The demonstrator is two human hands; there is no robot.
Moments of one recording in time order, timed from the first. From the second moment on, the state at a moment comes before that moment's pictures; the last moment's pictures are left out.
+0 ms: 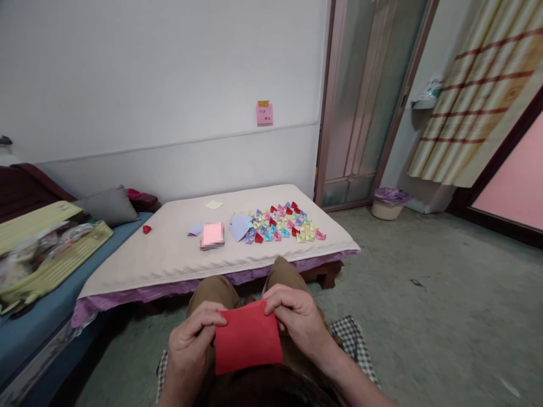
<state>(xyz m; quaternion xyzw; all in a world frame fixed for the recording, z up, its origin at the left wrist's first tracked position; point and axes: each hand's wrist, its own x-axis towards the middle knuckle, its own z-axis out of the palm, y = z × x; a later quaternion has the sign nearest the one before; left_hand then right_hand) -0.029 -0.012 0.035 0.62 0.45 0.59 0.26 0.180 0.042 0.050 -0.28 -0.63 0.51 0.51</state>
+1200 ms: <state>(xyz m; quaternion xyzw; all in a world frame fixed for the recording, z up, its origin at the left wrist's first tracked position) -0.008 -0.007 0.041 0.56 0.61 0.46 0.31 0.162 0.032 0.040 -0.37 -0.61 0.57 0.41</state>
